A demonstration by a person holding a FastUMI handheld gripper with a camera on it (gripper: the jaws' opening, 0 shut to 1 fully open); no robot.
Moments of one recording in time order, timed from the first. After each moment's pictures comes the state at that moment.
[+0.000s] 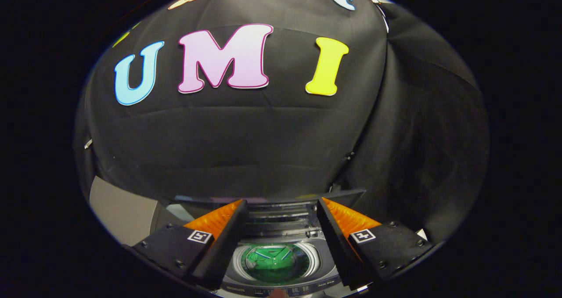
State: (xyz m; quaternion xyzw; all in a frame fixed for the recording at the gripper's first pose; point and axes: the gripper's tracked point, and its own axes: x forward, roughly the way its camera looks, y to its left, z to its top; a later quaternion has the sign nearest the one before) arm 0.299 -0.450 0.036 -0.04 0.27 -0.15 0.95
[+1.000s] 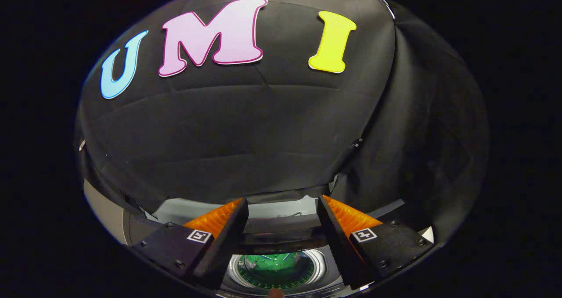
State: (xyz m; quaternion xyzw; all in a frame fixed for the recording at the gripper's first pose) arm 0.340 -0.476 -0.038 -0.03 0.32 -0.15 0.94
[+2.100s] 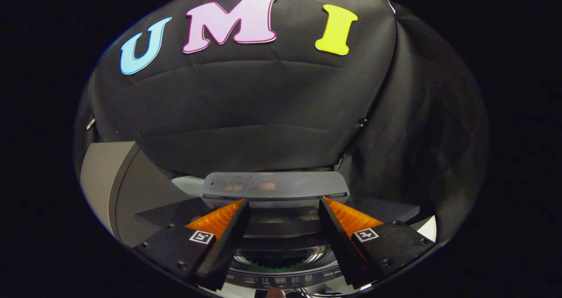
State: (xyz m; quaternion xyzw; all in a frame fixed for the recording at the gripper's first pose) arm 0.238 -0.453 -0.096 -0.03 0.37 -0.11 0.92
